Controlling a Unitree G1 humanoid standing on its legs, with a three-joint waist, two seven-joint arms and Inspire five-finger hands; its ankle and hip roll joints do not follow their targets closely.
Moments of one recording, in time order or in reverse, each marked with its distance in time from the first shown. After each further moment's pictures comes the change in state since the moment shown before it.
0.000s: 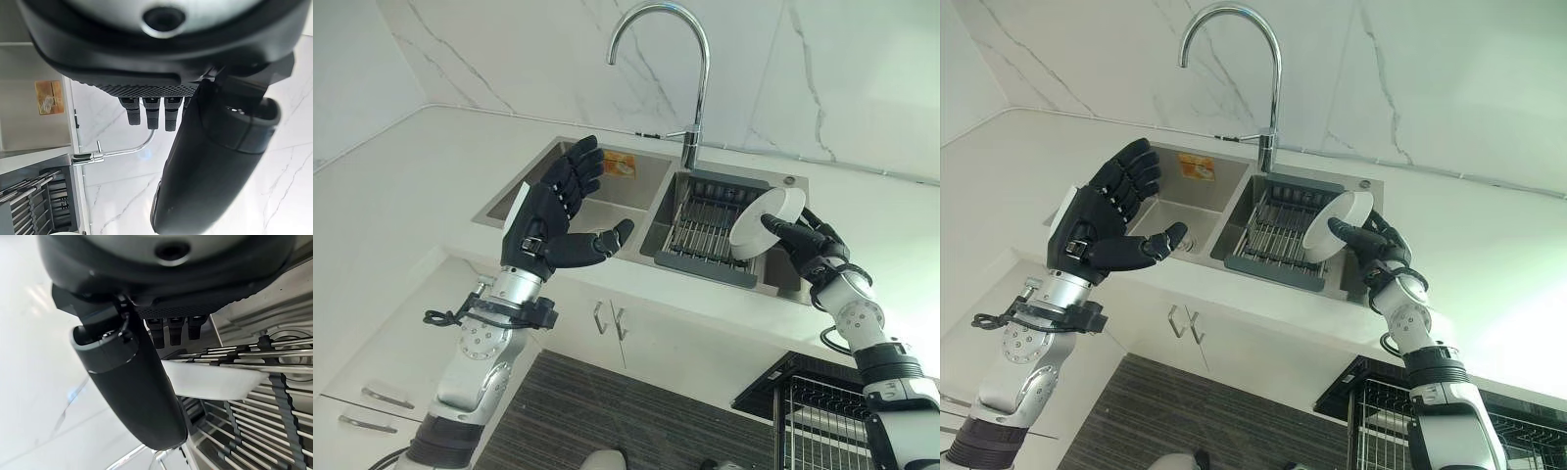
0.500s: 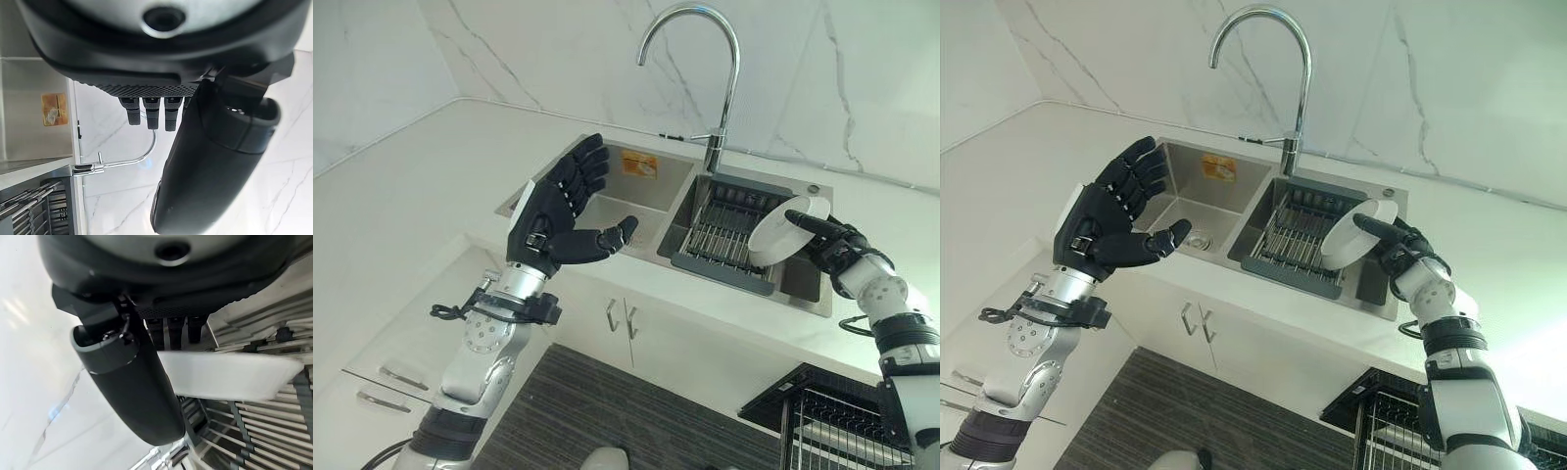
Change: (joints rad) left arm -0.039 0.014 -0.032 0.033 -0.075 0.003 -0.004; right arm -0.212 -0.090 0.039 0.300 0.126 0.099 0.011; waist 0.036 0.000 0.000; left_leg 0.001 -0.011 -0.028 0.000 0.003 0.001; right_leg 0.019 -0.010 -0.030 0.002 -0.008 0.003
